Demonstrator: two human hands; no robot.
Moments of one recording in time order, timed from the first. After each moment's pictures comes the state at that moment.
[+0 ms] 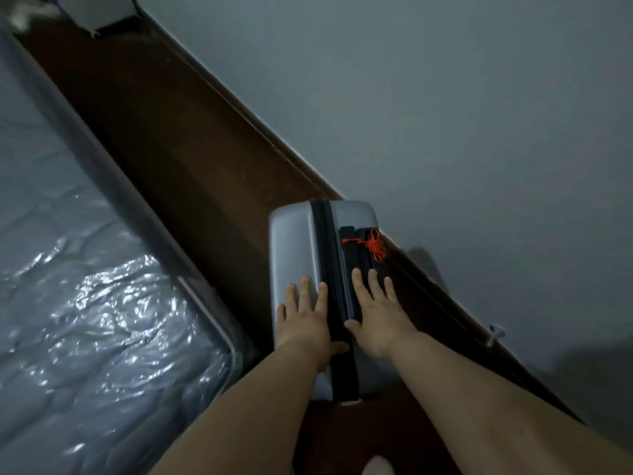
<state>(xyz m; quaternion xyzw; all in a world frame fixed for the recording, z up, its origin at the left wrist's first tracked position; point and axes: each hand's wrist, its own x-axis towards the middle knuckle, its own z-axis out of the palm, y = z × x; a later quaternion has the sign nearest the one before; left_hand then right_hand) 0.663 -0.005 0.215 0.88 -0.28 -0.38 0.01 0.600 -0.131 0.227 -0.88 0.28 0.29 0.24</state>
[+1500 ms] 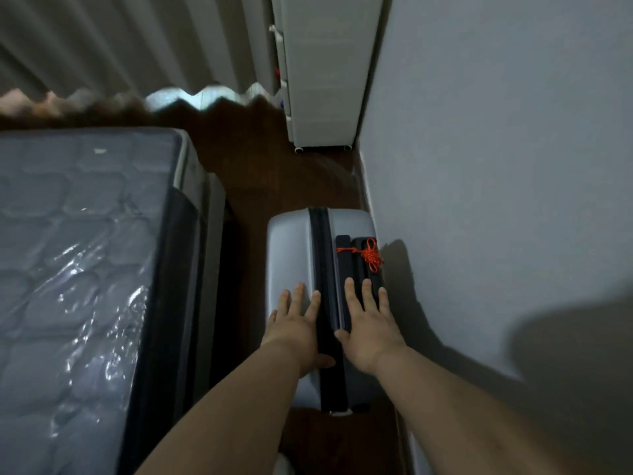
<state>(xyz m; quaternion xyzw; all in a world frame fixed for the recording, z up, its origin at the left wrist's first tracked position) 1.663 0.004 0.234 0.91 0.00 -0.41 0.10 1.674 -0.136 0.232 -0.93 -0.03 0.34 0.14</state>
